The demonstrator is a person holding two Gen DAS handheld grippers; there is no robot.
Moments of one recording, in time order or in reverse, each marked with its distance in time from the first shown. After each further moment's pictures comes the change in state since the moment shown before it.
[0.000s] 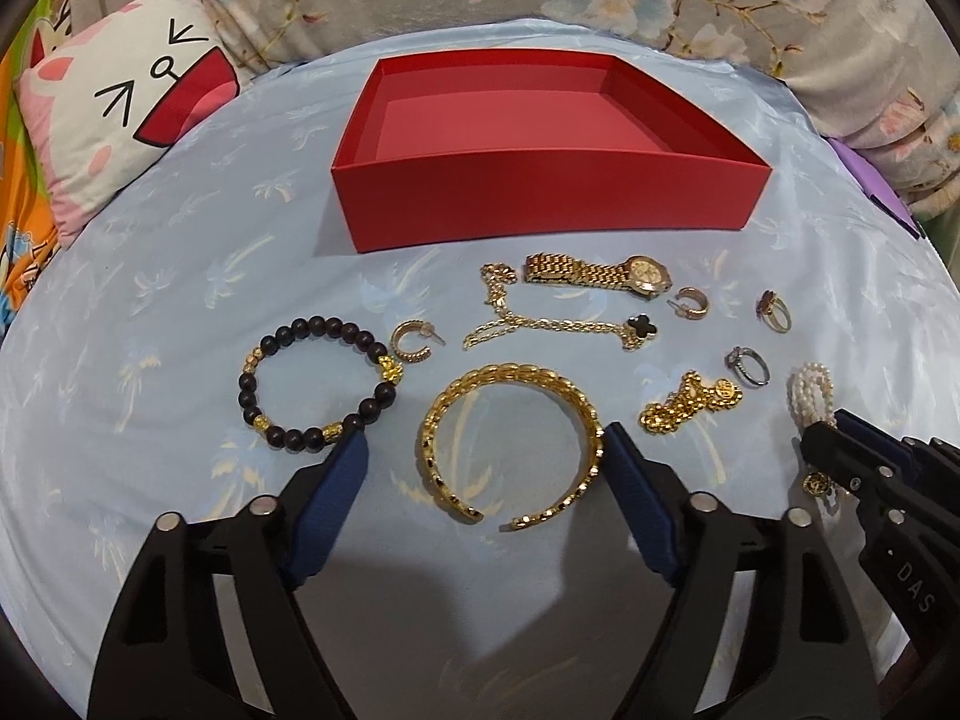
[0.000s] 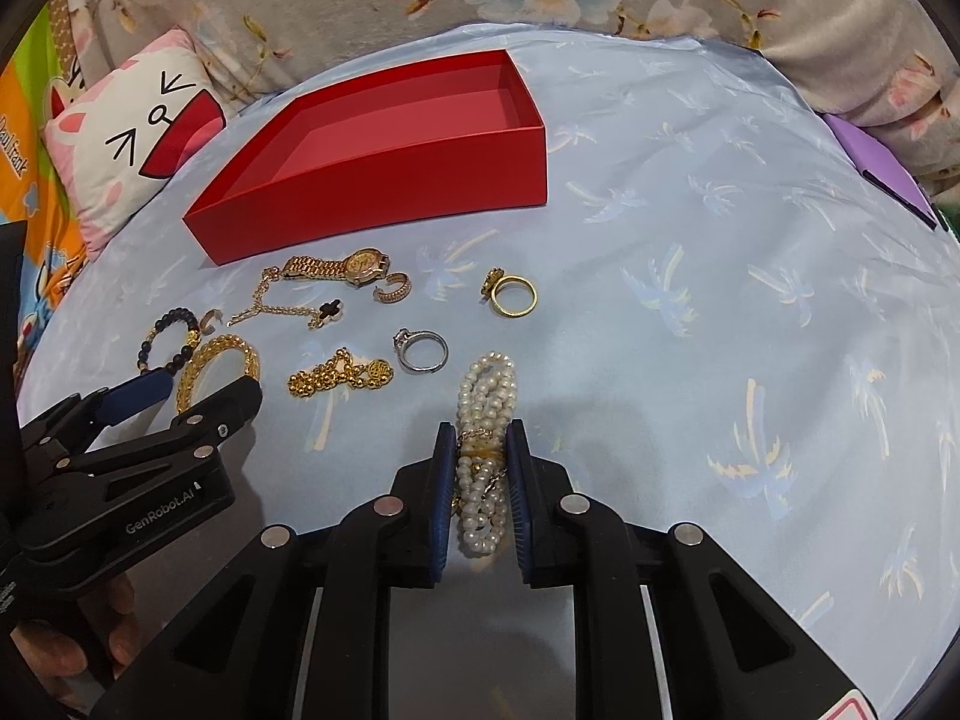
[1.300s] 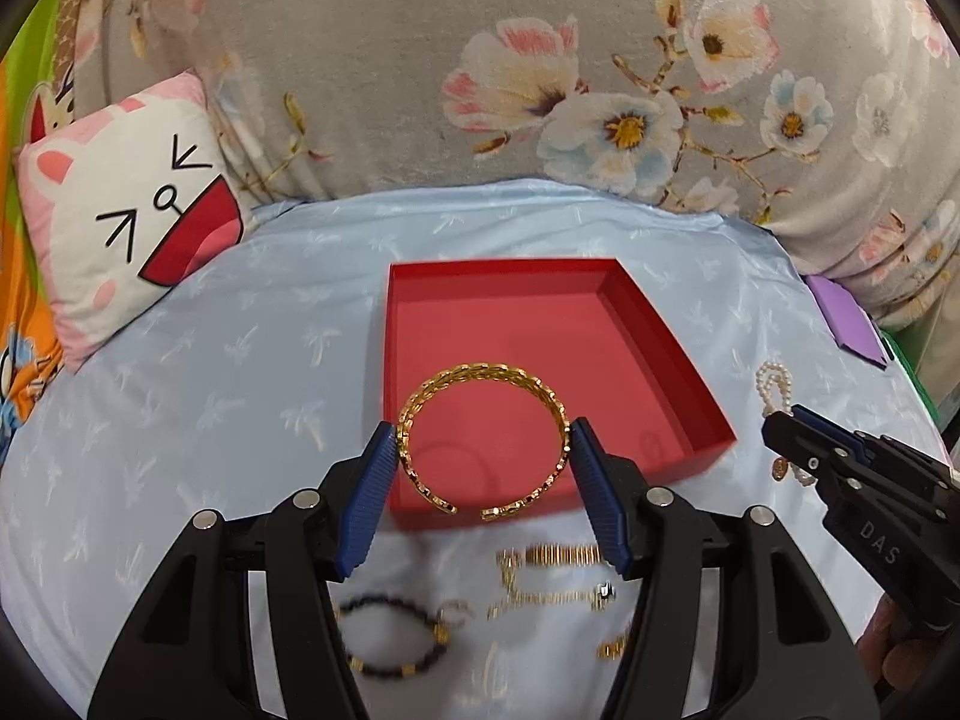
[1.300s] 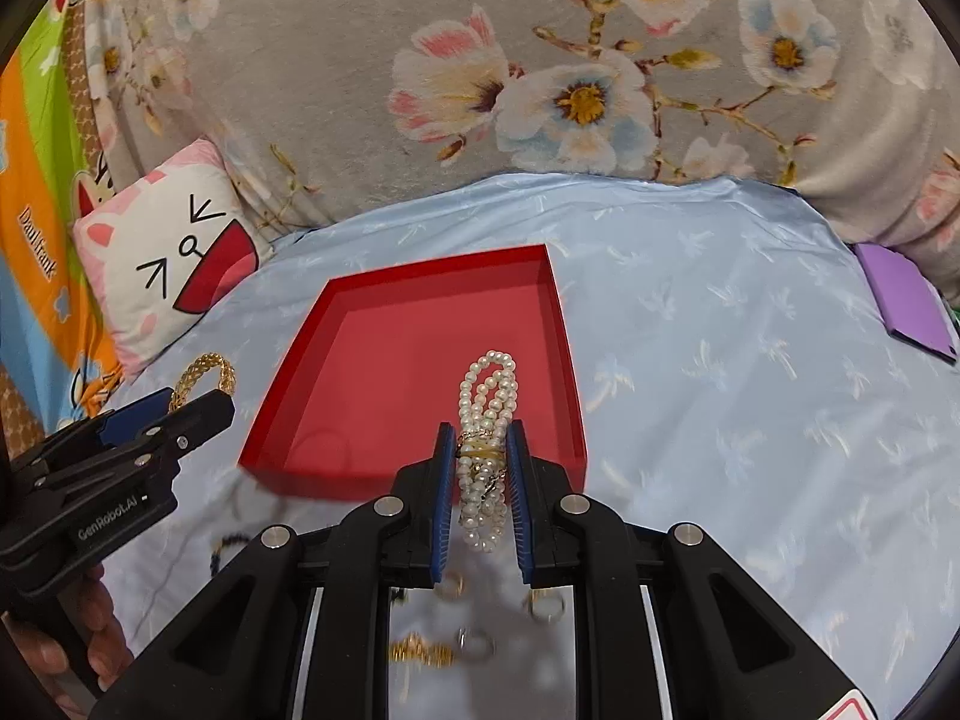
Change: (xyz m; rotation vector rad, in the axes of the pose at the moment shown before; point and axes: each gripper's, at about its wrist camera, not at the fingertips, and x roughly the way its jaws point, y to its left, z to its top) left arm -0.050 0.026 0.131 -0.040 -0.222 -0.051; right arm -0.028 0.007 0.140 -0.010 -0.216 0.089
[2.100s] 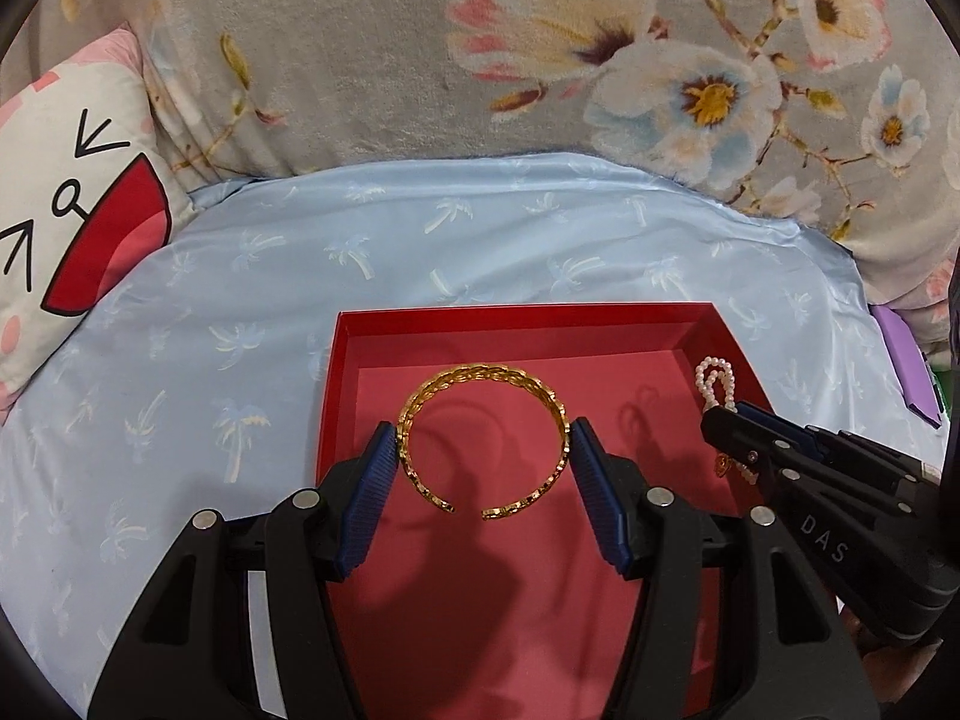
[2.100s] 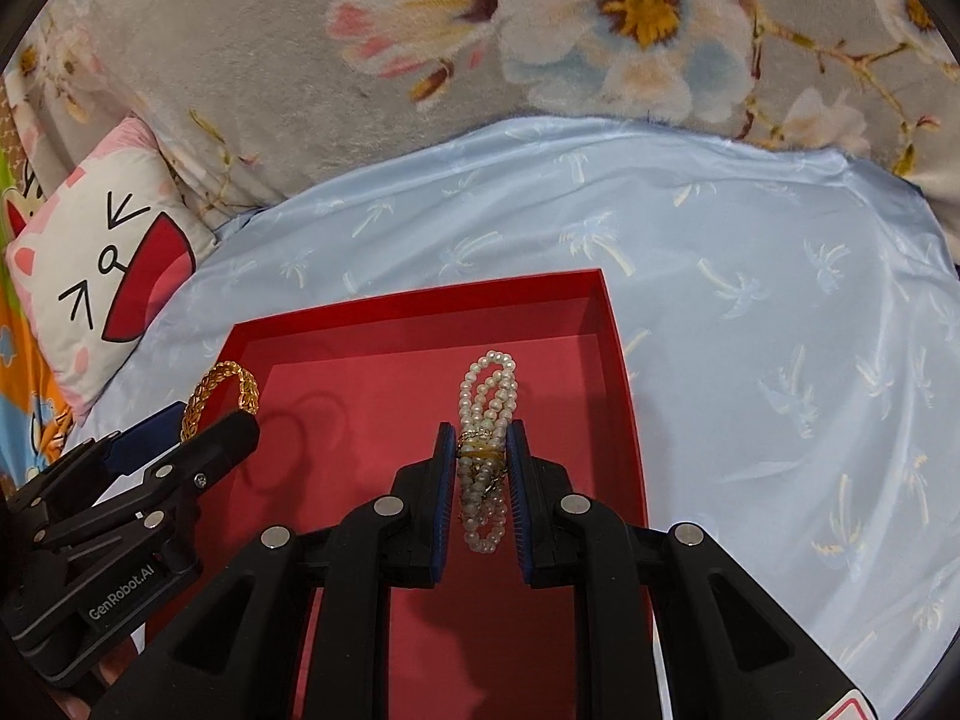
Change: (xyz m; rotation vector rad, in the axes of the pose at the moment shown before) left arm 0.152 0.013 0.065 -0.036 0.108 0.001; right arm 0.174 -0.006 0.081 0.010 0.162 0.034
